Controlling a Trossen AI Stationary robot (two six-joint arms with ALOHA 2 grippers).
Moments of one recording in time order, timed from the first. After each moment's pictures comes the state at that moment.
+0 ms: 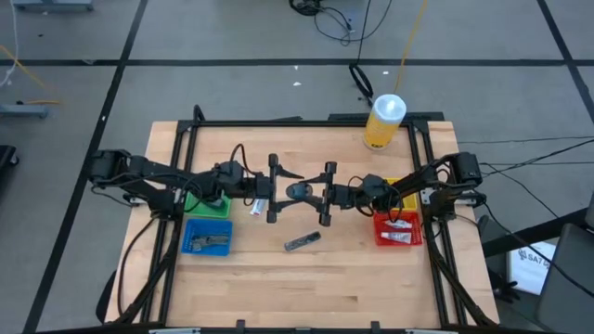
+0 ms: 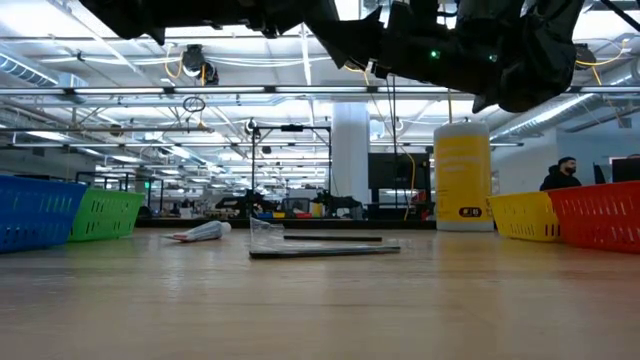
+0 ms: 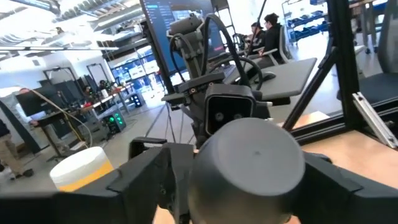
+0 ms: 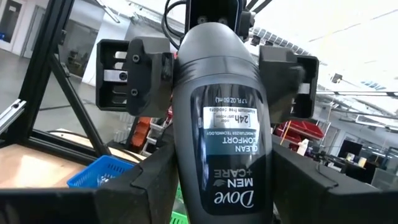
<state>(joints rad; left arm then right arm) -0.01 1.42 0.76 0.75 0.04 0.34 0.03 1.76 0.64 1.45 0.01 -0.38</state>
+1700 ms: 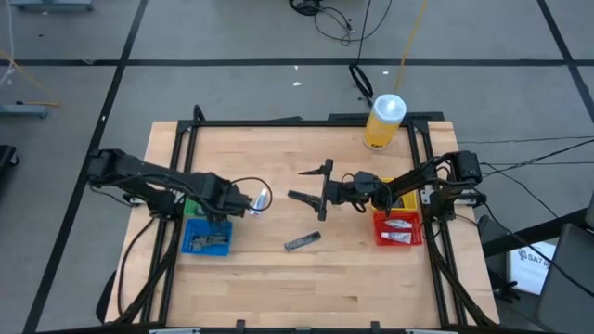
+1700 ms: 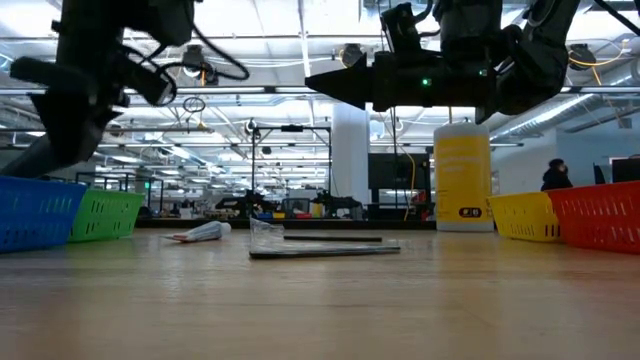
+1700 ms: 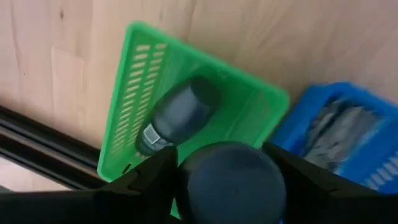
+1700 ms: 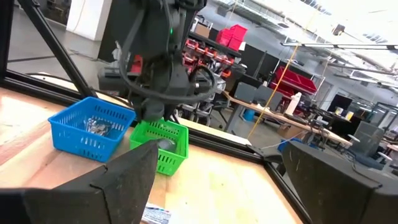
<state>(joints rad) -0.14 1.39 0.98 -1.36 -0.11 -0.51 -0.02 1.75 0.64 1.24 0.07 -0.38</state>
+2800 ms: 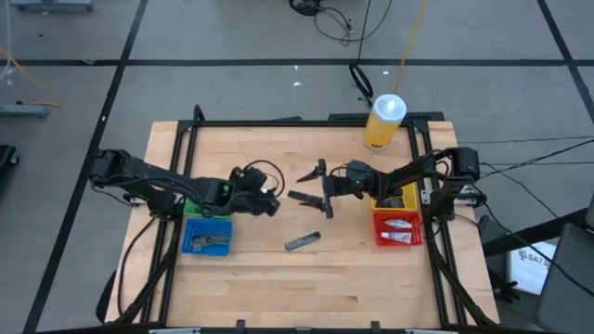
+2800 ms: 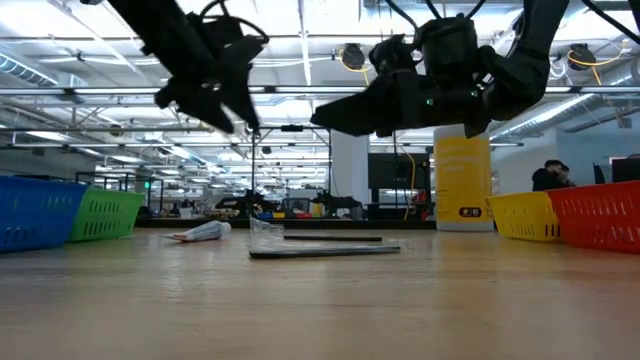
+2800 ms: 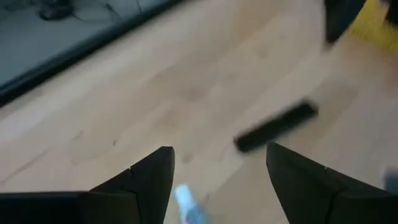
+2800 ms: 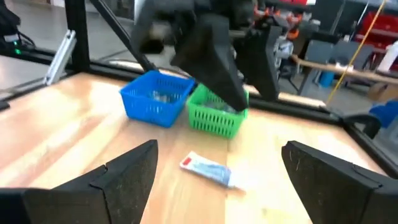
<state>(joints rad) -0.15 1.42 0.92 -0.44 -0.67 -0.74 -0.15 1.75 0.64 1.05 -0.29 -0.19</state>
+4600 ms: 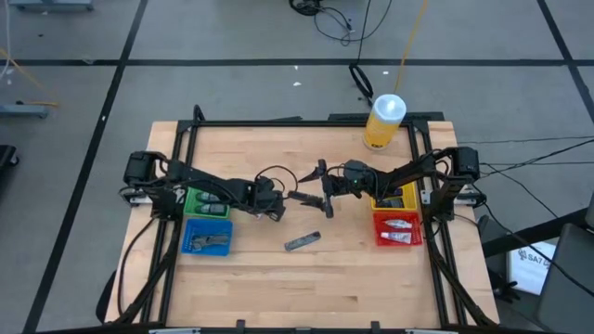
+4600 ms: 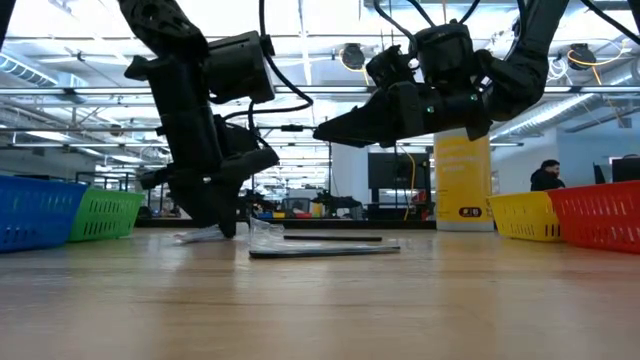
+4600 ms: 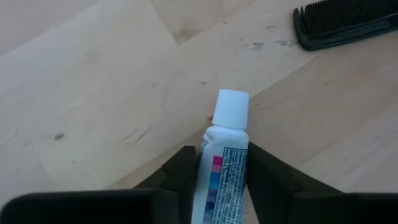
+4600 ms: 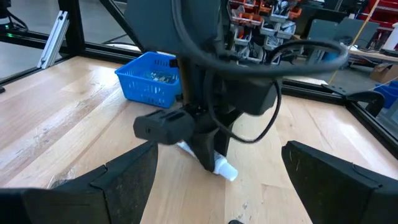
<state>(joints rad) -0.02 1.74 0.92 -0.46 -0.29 -1.00 -0.16 1.75 0.64 0.97 -0.28 -0.19</state>
